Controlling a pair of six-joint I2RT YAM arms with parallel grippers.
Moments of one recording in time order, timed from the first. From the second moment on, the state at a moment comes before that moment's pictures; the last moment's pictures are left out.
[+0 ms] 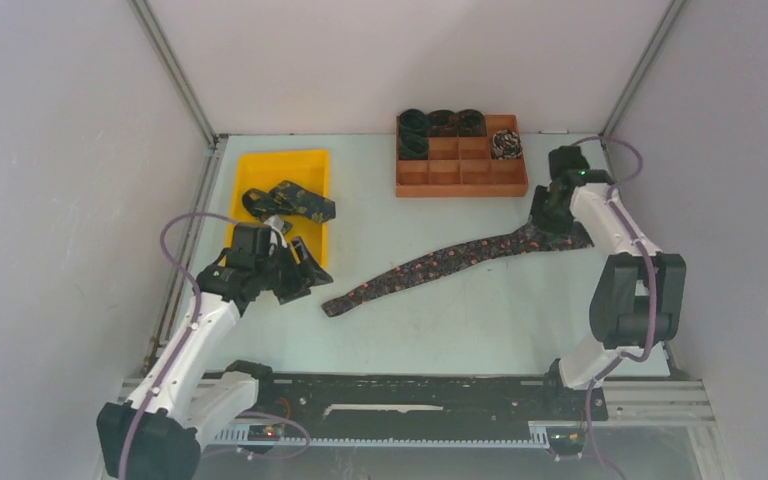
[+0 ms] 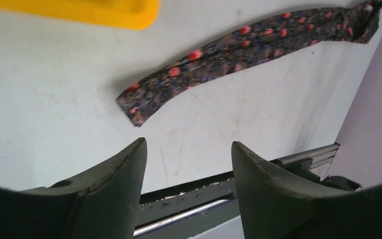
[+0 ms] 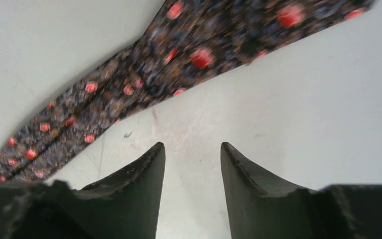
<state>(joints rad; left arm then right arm) -0.16 0.93 0.69 -0.71 0.36 -0.68 -0.02 1.67 1.36 -0.88 0.06 0.31</state>
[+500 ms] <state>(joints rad) -0.46 1.47 1.16 -0.69 0.14 -0.60 0.55 1.51 0.96 -0.60 0.03 0.54</state>
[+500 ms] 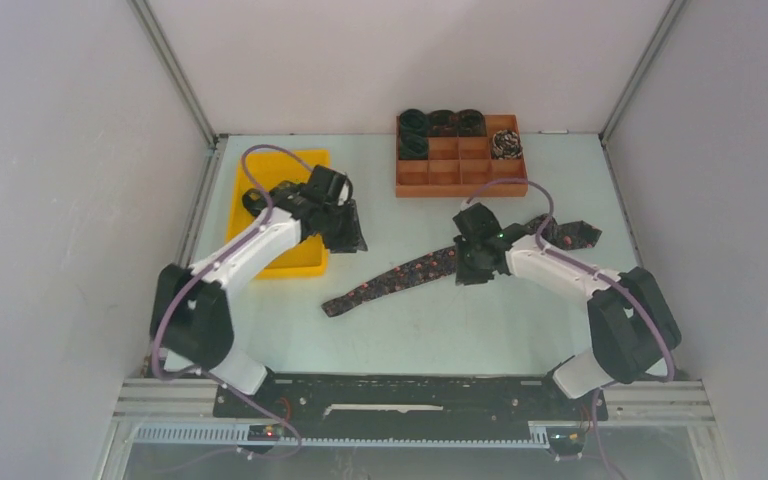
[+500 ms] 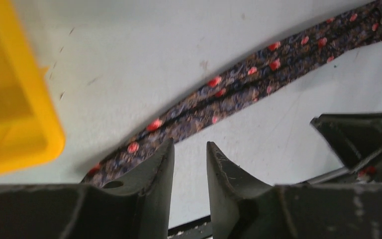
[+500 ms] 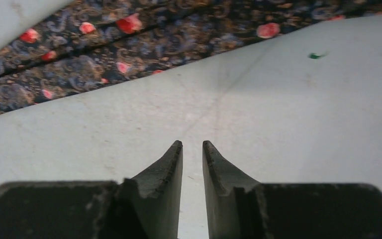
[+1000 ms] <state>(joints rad) -0.50 1.93 1.49 -0.68 0.16 -0.55 0.71 1.78 1.08 -0.51 0.14 0.76</state>
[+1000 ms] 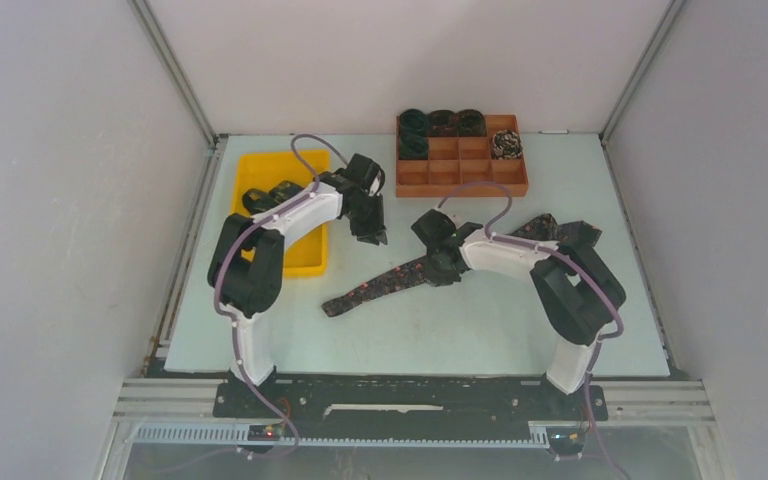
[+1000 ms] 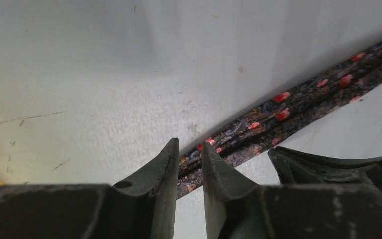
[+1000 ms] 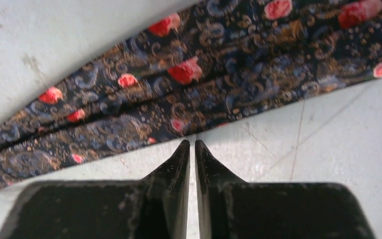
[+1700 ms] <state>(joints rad) -0.53 2.10 1.54 -0.77 0.23 -0.51 0.71 1.94 1.28 -0.58 0.18 0.72</state>
